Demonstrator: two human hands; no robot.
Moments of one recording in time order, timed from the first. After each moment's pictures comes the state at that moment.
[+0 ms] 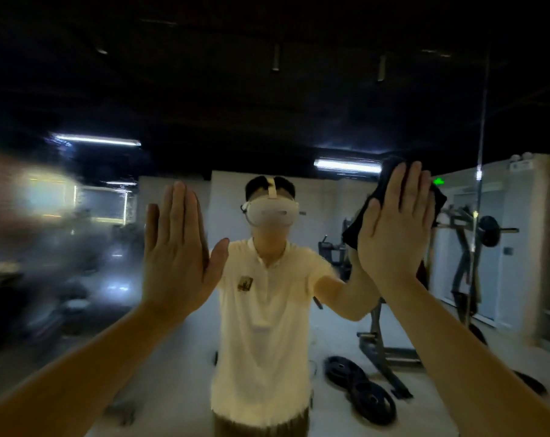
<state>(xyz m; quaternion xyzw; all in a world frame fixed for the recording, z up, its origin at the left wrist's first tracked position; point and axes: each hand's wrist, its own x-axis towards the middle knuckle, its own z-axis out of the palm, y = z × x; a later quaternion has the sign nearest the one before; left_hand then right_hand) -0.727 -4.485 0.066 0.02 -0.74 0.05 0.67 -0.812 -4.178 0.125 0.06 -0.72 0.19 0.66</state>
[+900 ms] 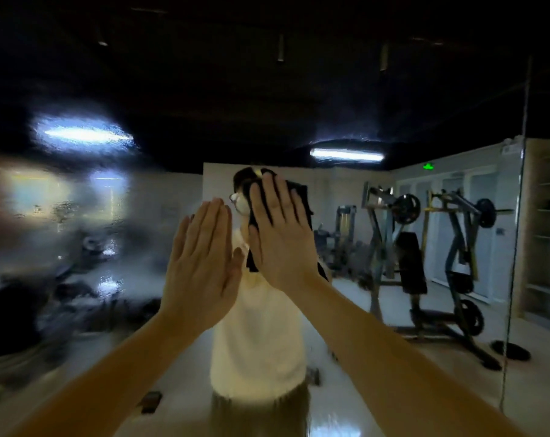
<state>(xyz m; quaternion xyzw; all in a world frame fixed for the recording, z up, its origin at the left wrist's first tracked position) -0.656 -4.575 0.035 -0.08 -0.76 0.07 0.65 -0.730 -4.423 0.081 0.28 -0.73 0.02 0.62</state>
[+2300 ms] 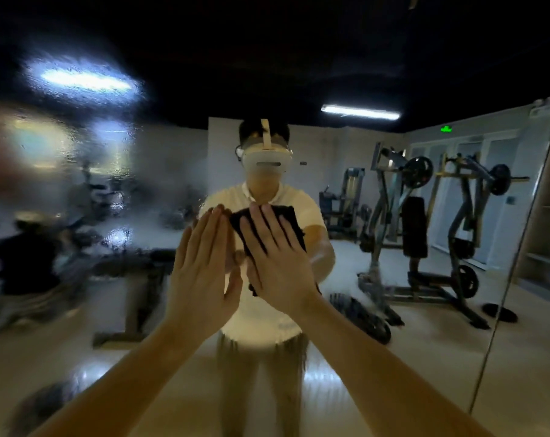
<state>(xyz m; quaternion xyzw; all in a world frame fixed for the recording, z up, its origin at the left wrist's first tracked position) -0.632 -4.573 -0.060 -0.06 -0.80 0.00 0.59 -0.721 -4.422 -0.041 0.38 -0.72 0.01 0.58</state>
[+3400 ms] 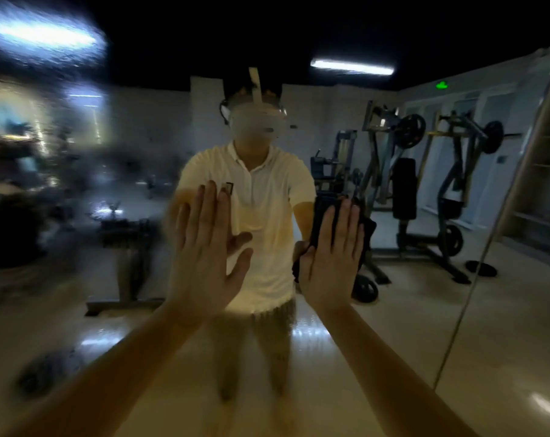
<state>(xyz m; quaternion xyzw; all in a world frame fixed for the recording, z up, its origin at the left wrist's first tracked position) -0.662 -4.531 -0.094 -0.08 -0.82 -0.02 0.56 -0.744 -4.323 -0.121 0.17 -0.77 0.21 0.58</state>
